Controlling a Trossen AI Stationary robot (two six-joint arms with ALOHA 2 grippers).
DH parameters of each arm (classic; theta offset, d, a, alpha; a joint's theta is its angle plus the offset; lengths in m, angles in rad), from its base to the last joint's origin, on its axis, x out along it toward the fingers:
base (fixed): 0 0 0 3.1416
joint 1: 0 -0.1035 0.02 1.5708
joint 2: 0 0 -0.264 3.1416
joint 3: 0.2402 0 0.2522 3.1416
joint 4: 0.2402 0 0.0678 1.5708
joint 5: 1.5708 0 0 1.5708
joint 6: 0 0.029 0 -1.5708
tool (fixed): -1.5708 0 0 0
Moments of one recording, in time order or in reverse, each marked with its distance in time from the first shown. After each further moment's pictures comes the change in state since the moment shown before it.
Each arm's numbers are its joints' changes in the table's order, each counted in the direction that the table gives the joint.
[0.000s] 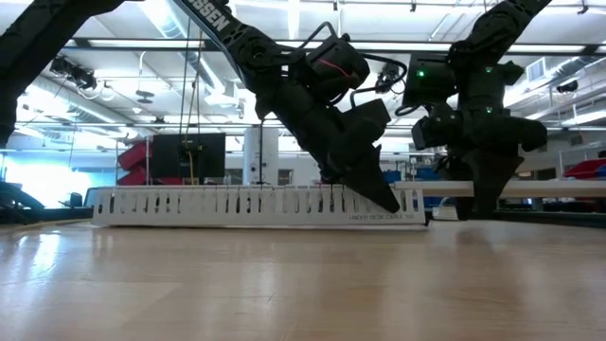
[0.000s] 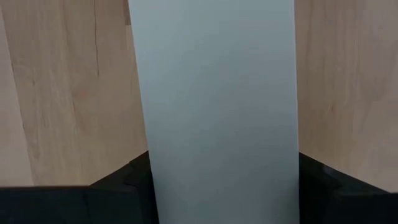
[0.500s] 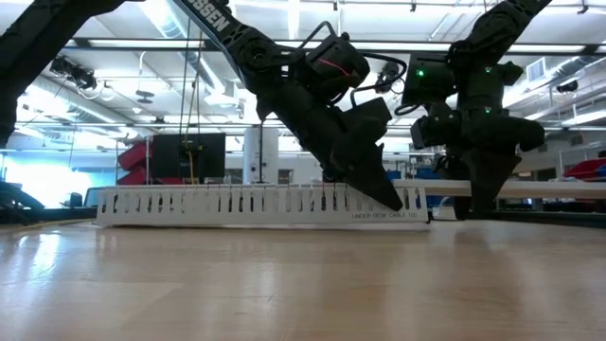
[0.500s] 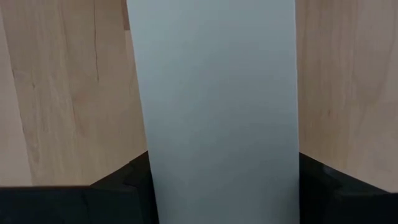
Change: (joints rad) left arm -0.001 0.000 -0.001 -0.026 0.009 0.004; right arm 0.000 0.000 0.000 -0.010 0.001 0.007
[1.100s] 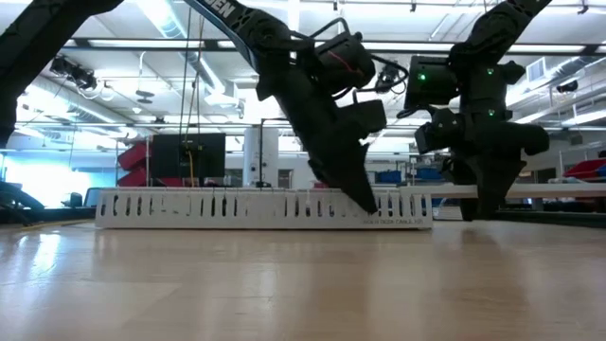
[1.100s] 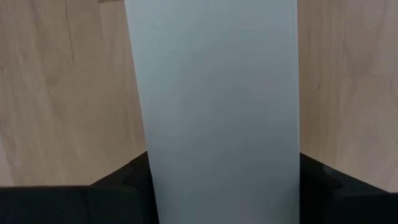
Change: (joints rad) left arm -0.001 -0.004 0.105 0.329 -0.002 0.061; right arm 0.006 0.002 -0.001 0.051 -0.051 0.006
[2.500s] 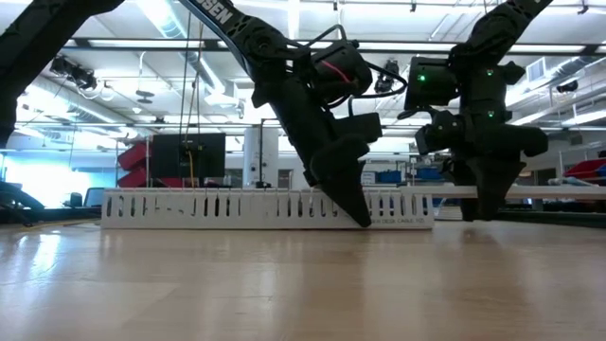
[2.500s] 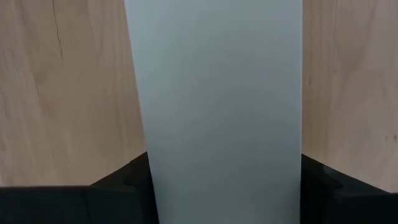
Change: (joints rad) left arm 0.003 0.004 -0.048 -0.063 0.085 -0.042; right arm 0.003 -0.001 -0.002 -0.016 -0.014 -0.008
